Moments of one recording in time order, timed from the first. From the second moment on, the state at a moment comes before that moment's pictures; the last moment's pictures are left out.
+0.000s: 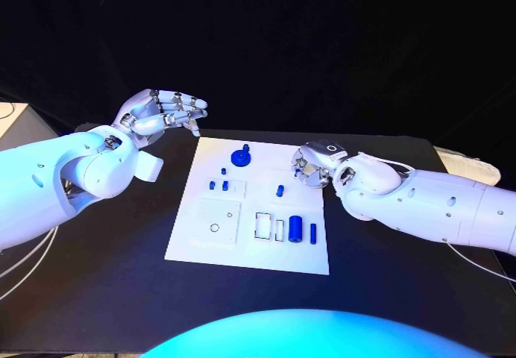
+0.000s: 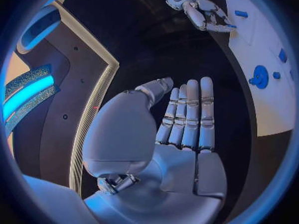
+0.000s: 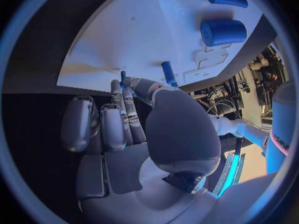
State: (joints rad) left arm 1.23 -0.92 0.00 1.46 -0.25 -0.10 0.39; left_hand 1.36 -0.16 0.52 0.00 0.24 0.93 0.20 0.24 0.27 0.95 0.14 0.45 0.14 0.91 0.06 0.94 0.40 0.17 0.84 0.16 0.88 0.55; right arm 1.15 -0.73 -0.14 1.39 -1.69 -0.45 -0.20; right_hand 1.31 -0.16 0.68 -0.03 0.25 1.06 0.13 0.27 0.27 1.26 0.09 0.07 0.07 1.46 -0.02 1.32 1.15 0.10 1.46 0.08 1.19 1.24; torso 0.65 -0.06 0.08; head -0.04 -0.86
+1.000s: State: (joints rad) left arm 1.23 -0.91 0.00 1.46 -0.24 -0.10 0.39; left_hand 1.36 -0.16 0.51 0.00 0.24 0.92 0.20 0.24 0.27 0.95 0.14 0.45 0.14 0.91 0.06 0.94 0.40 0.17 0.84 0.16 0.87 0.54; right arm 1.15 -0.64 -0.14 1.58 -1.67 -0.51 -0.17; right_hand 1.31 -0.16 0.69 -0.03 0.24 1.07 0.13 0.27 0.28 1.26 0.09 0.07 0.07 1.46 -0.02 1.32 1.15 0.08 1.46 0.08 1.20 1.25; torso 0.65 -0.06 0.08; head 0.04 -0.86
